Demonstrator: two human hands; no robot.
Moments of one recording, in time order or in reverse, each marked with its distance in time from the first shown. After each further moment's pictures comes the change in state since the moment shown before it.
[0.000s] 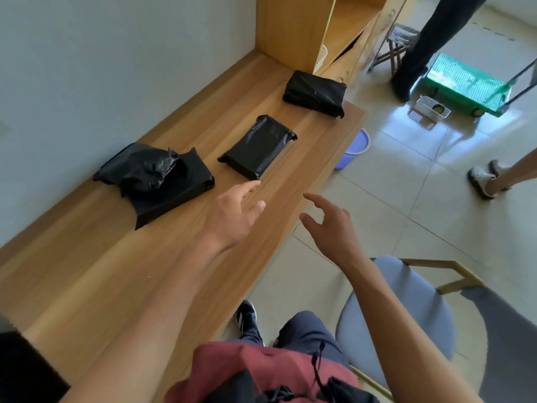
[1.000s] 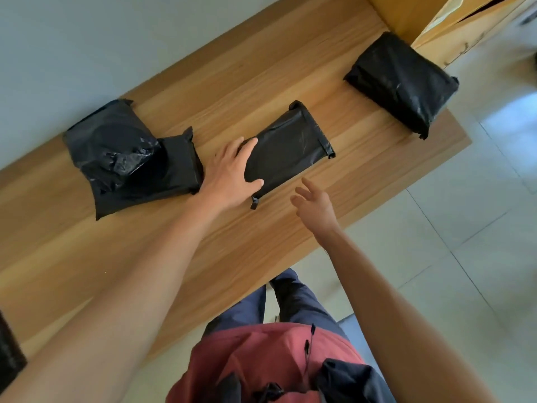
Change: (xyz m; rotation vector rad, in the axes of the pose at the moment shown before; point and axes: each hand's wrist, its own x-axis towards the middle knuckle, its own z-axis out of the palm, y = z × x) left_hand 0.247 -0.080 0.045 0.397 -0.063 -0.399; right_hand 0.304 0.050 0.060 0.249 -0.539 0.343
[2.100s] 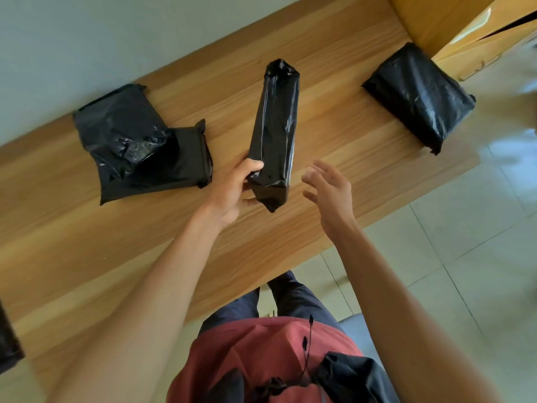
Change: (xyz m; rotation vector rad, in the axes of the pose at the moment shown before) left_hand -0.034 0.007 -0.002 -1.491 -0.086 -0.393; right_hand -0.005 -0.038 -0.005 0.275 0.089 -0.150
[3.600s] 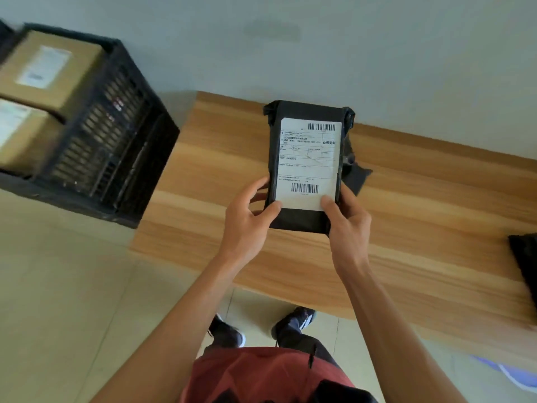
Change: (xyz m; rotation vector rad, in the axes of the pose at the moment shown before) left_hand -0.240 -0.069 -0.121 0.081 0.893 0.566; right_hand -0.167 -0.008 0.172 -0.125 -0.659 -0.412
